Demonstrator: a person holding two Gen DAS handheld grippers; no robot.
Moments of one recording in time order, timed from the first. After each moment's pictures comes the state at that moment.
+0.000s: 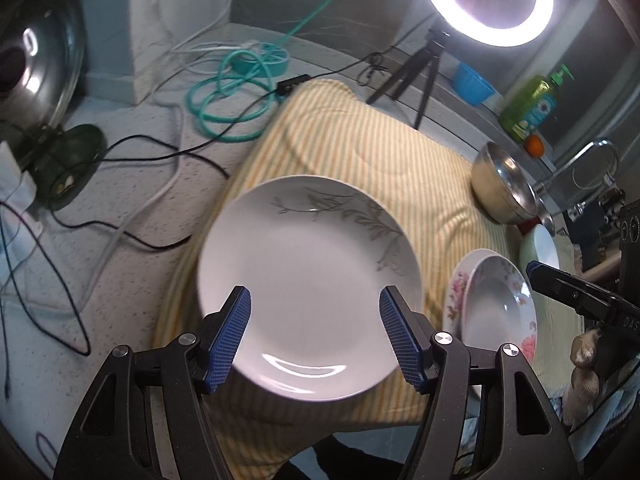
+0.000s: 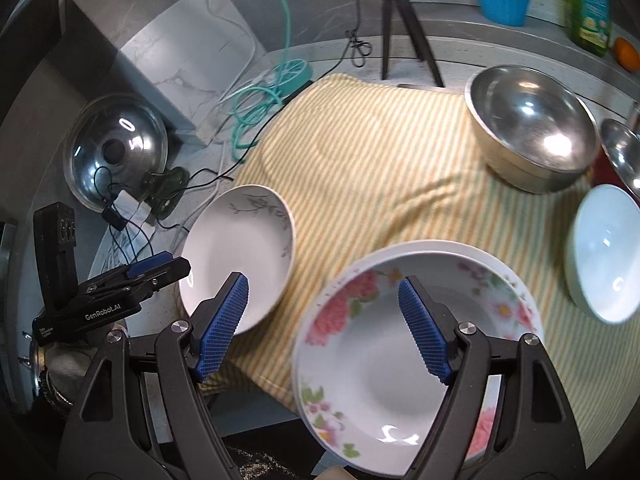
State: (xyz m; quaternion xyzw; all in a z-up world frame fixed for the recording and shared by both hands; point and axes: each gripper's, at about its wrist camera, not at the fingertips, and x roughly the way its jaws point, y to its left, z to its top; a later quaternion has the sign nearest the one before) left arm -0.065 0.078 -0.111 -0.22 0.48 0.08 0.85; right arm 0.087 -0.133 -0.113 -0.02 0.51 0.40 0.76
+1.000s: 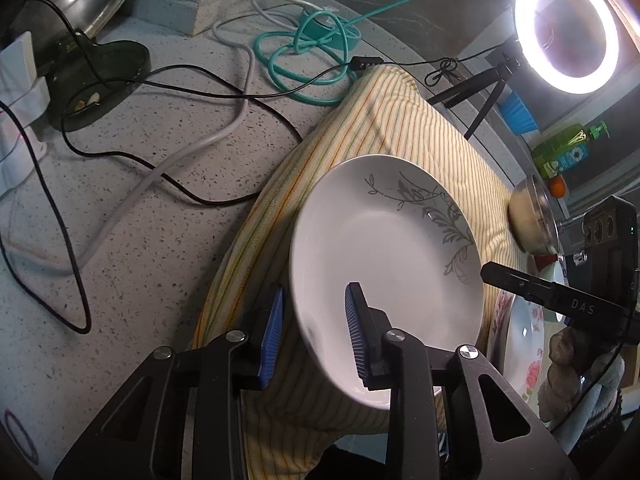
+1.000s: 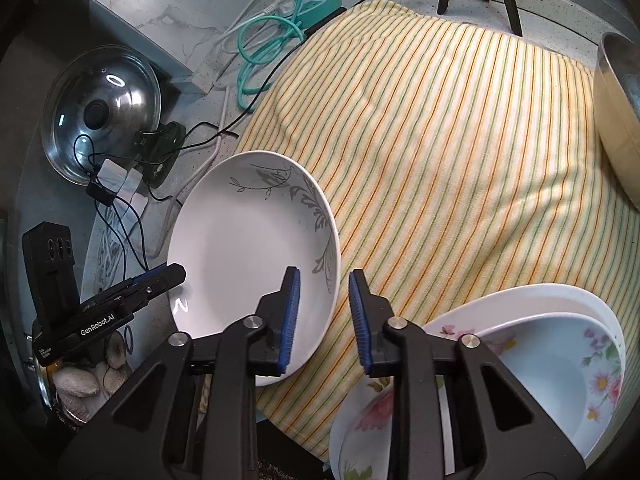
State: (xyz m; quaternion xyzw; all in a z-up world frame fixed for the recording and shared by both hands) left arm -0.083 0.131 -0.156 -0.31 0.49 0.10 0.81; right arm 0.114 -0.045 -0.175 -0.05 0.59 0.42 0.69
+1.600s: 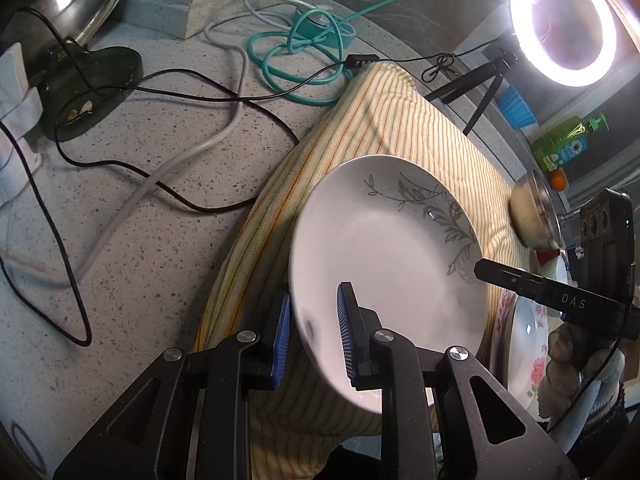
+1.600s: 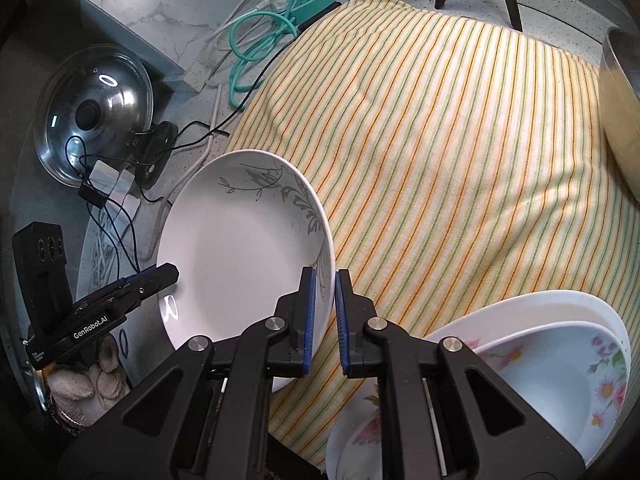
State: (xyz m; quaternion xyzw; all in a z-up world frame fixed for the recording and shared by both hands) left arm -0.079 0.131 -0.158 -0.30 0.49 0.09 0.81; right arm 0.116 -0.041 -0.182 -0.05 0.59 0.41 0.70
